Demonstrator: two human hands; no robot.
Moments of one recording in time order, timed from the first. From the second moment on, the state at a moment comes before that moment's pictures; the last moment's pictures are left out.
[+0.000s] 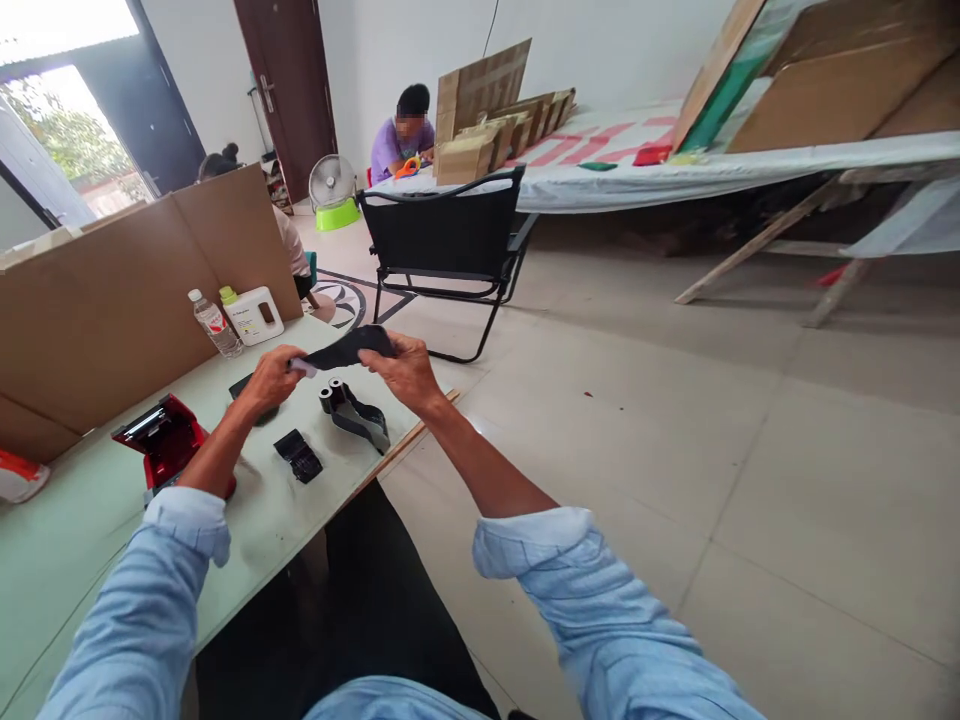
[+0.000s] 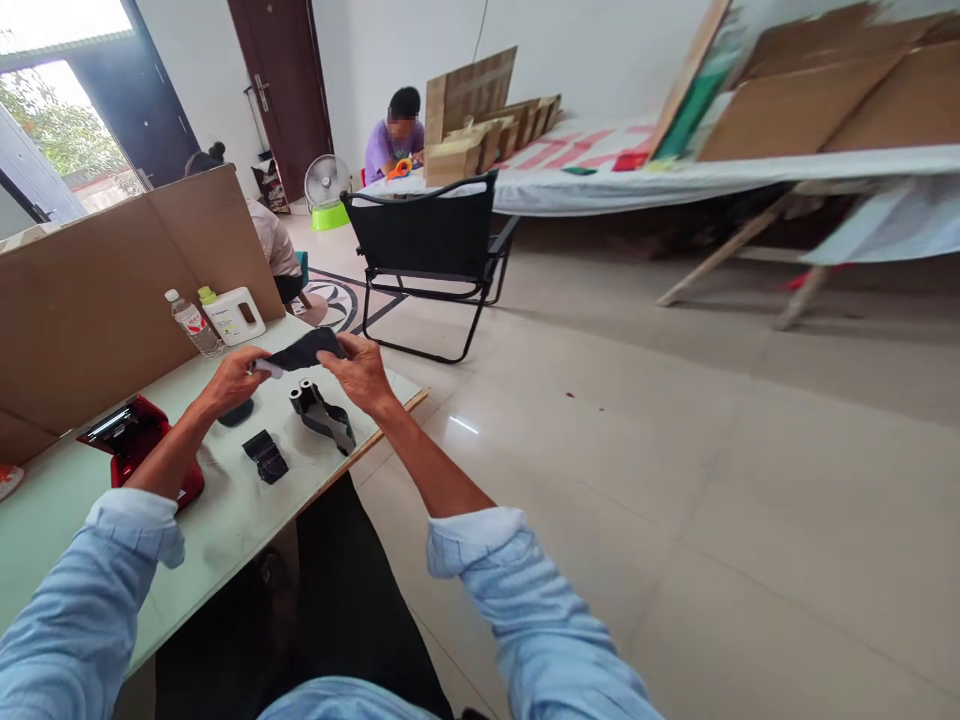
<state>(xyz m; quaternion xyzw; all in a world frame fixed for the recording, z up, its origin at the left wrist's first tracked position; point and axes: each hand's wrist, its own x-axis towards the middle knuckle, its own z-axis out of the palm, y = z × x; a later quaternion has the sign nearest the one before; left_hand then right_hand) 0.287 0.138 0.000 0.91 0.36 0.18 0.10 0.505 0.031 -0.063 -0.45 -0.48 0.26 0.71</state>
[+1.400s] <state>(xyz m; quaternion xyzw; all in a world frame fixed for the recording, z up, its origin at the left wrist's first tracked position) 0.354 0.145 -0.059 0.91 0.41 -0.05 0.07 0.498 -0.015 -0.161 -0.64 -0.53 0.19 0.51</state>
